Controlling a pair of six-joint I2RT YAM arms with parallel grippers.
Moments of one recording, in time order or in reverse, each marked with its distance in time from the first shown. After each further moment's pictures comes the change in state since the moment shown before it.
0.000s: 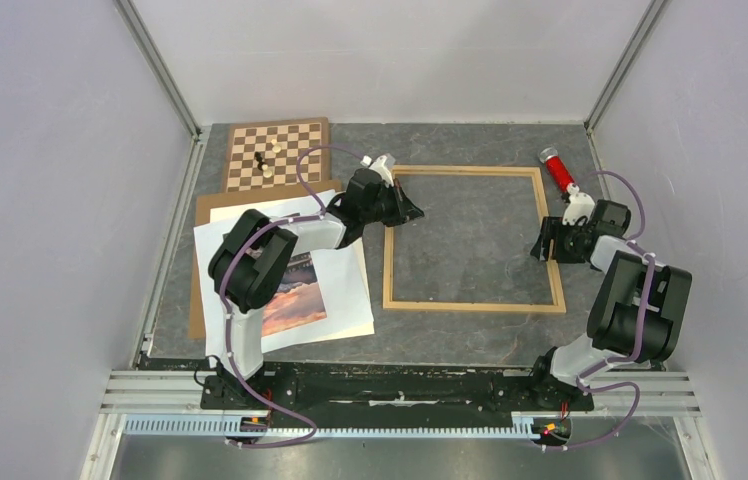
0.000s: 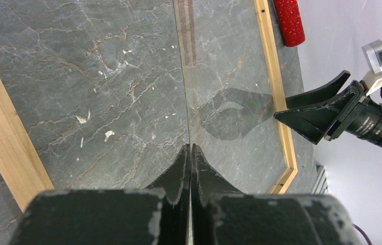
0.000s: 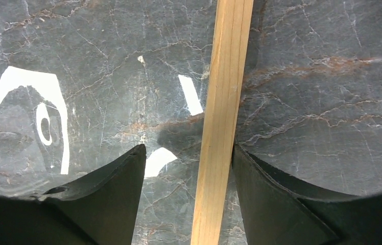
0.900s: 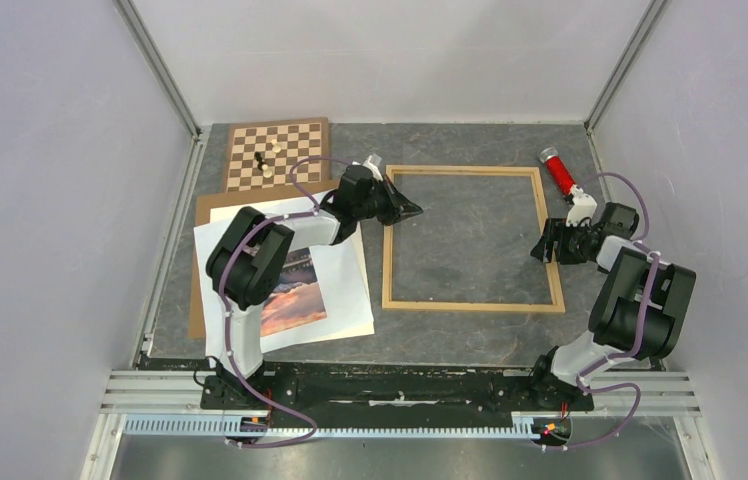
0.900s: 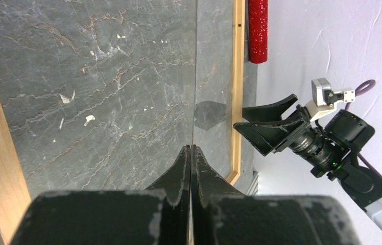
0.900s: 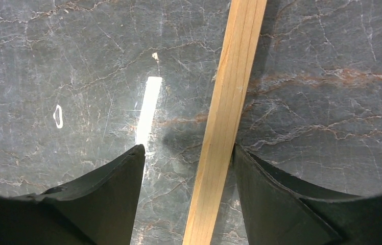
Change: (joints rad) left arm 0.049 0.008 0.000 0.006 0.089 -0.285; right arm -0.057 0.026 0.009 -0.015 -0.140 -0.084
